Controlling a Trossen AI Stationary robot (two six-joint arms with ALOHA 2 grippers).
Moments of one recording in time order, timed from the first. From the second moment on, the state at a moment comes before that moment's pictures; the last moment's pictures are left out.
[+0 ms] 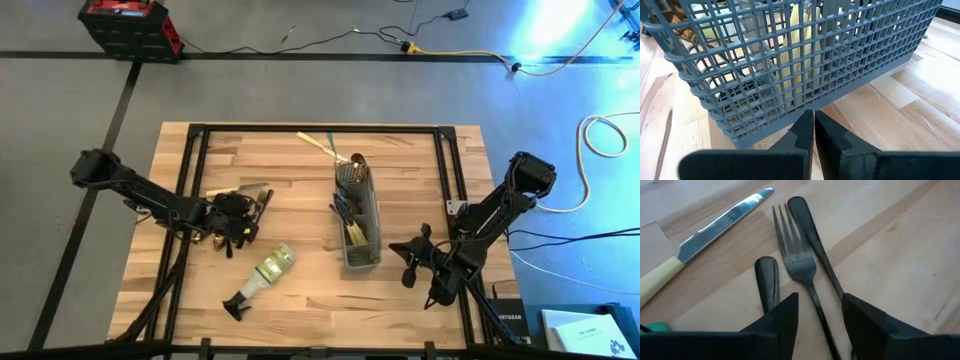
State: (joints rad) left arm -0.29 1.15 0.34 -0.29 -0.61 -1.05; right arm 0.99 1.38 0.44 -0.30 1.08 1.30
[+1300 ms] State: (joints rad) left arm -0.29 1.32 0.39 -0.27 -0.58 -0.91; right arm 0.99 1.38 0.44 -0.31 1.08 1.30
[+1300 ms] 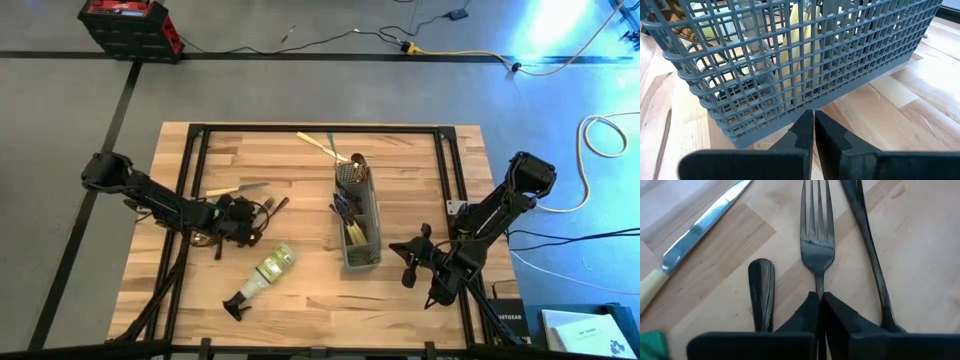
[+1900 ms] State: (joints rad) left arm -0.24 1.18 0.69 -0.12 -0.77 -0.45; right arm 0.99 1.44 0.44 -0.24 1.10 1.32
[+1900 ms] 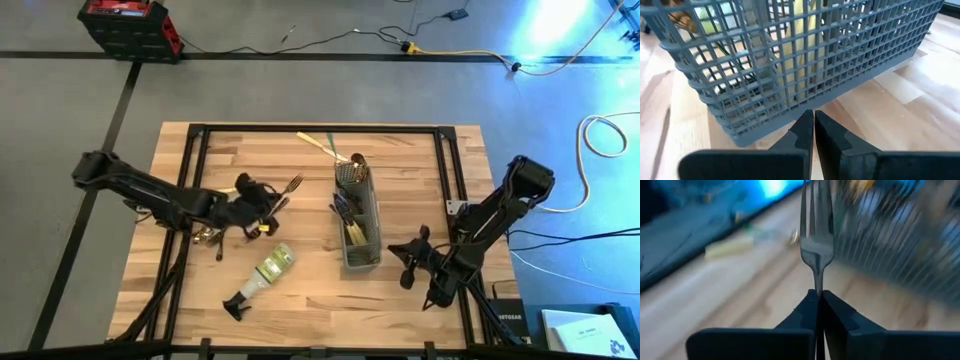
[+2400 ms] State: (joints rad) left arm -0.14 1.40 0.70 0.88 -0.58 -0.22; right arm 0.99 1.42 0.47 -0.26 1.09 1.18
